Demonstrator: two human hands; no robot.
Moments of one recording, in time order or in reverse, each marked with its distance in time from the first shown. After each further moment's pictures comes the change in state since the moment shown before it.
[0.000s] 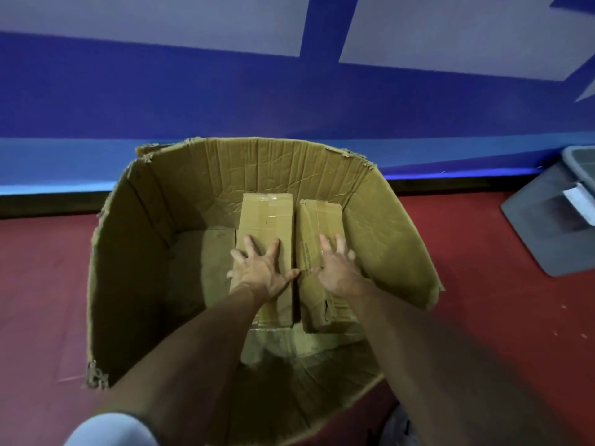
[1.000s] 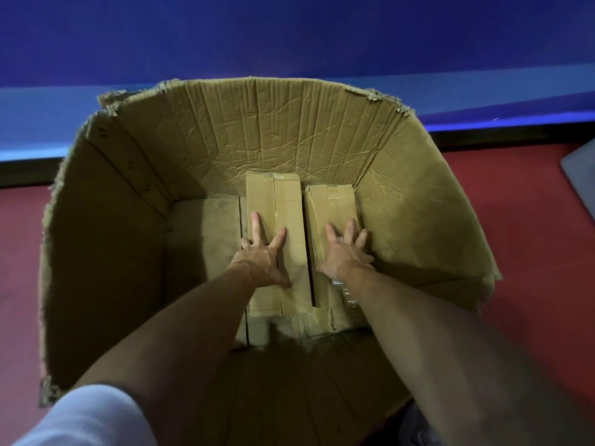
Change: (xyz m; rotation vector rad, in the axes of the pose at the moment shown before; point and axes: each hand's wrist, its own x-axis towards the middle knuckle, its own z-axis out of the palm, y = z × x) left_hand 0.053 -0.027 0.045 0.181 -0.261 0.125; right_hand 0.062 0.019 0.062 -0.221 -0.137 0.143
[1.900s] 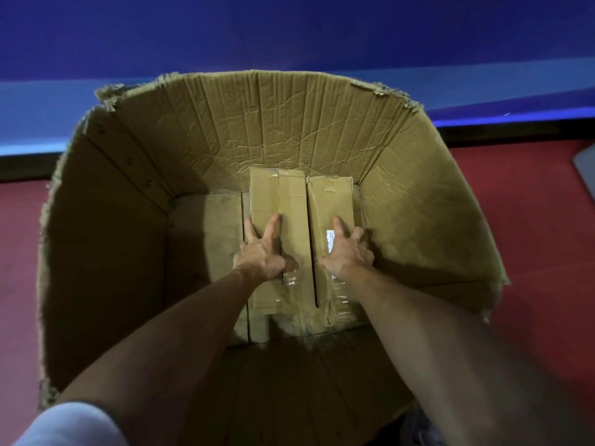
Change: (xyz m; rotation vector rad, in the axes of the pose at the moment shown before) left_hand 0.000 0.002 0.002 -0.501 0.138 -0.135; right_hand 0.004 0.002 0.004 0.149 0.110 0.024
